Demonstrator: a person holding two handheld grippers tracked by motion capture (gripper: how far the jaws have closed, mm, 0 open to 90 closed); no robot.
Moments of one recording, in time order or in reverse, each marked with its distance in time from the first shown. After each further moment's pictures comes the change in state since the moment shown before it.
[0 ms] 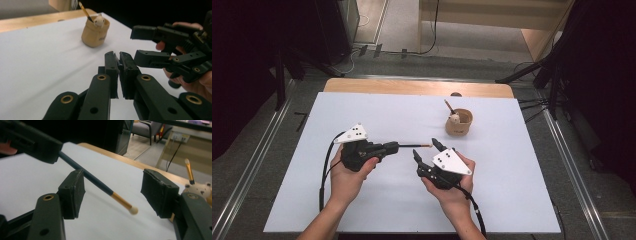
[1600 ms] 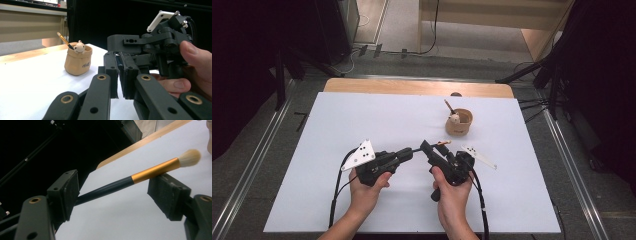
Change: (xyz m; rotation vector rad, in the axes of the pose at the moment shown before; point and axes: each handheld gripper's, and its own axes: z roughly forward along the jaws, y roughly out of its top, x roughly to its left) left arm -0.023 -0.037 0.028 -0.263 -0.078 0.132; right arm -0.028 -0.016 0.004 -0.039 0.156 0.819
